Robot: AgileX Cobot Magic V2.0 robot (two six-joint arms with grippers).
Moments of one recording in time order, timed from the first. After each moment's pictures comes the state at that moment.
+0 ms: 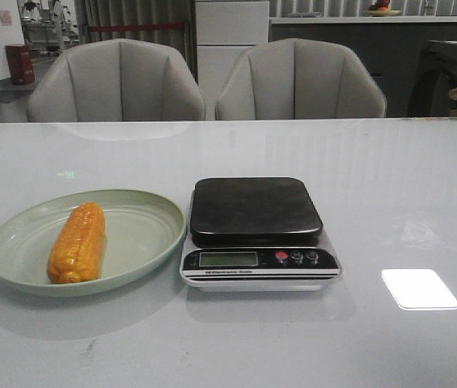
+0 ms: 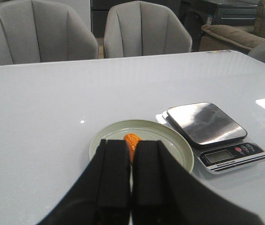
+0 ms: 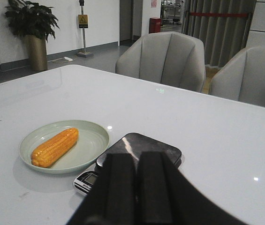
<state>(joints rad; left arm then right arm) -0.51 0.03 -0.37 0.25 0.59 -0.32 0.57 0.19 -0.22 -0.10 0.12 0.11</state>
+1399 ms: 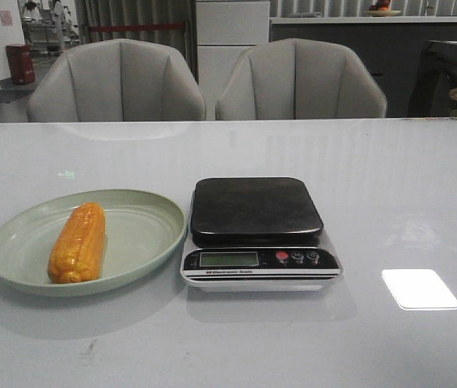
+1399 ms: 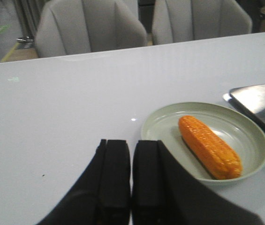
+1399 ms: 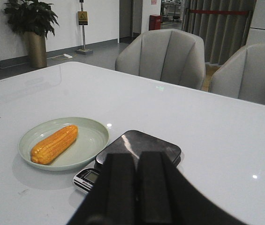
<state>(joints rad) -0.20 0.03 -0.12 0.13 0.32 -0.10 0.57 0.19 -0.22 -0.10 0.13 0.11</state>
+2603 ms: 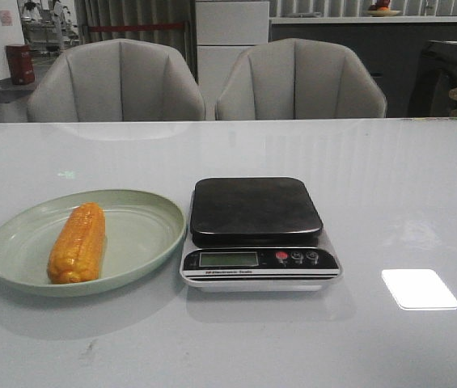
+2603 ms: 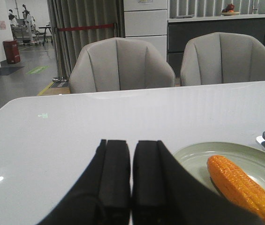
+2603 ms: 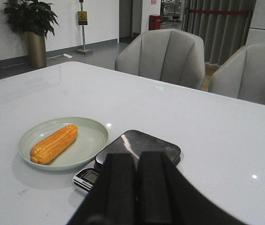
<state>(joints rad) -0.08 -0.01 0.01 0.11 0.05 -0.10 0.57 0.19 -0.22 -0.10 0.13 0.11</state>
